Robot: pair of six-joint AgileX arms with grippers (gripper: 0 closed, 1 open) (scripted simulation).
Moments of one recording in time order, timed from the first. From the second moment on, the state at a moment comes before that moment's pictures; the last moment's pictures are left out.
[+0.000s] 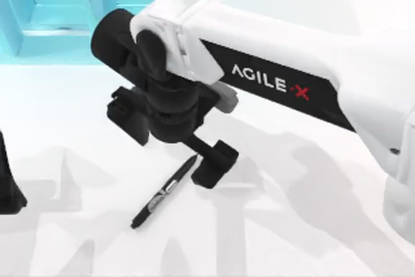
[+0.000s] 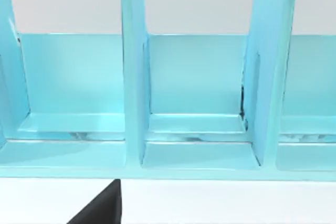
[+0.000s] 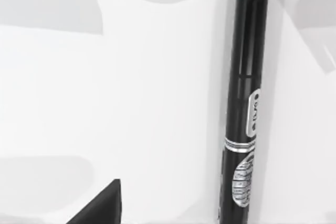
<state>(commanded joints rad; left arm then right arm) 0.00 0.00 0.00 0.00 0.00 0.00 0.89 2.37 2.13 -1.24 0.01 1.55</state>
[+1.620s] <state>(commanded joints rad) 0.00 0.00 0.00 0.00 0.00 0.00 0.89 2.49 1.95 -0.94 0.01 1.55</state>
